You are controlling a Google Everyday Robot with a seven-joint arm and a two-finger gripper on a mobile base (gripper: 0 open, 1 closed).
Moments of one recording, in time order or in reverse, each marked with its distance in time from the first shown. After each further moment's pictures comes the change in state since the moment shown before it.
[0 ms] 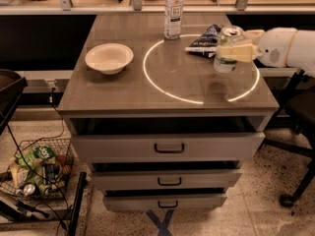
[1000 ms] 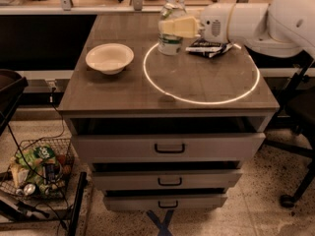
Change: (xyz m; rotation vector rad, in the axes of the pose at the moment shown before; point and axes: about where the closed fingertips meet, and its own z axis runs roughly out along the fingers) arm -0.092 0.093 0.109 -0.160 -0.060 0.127
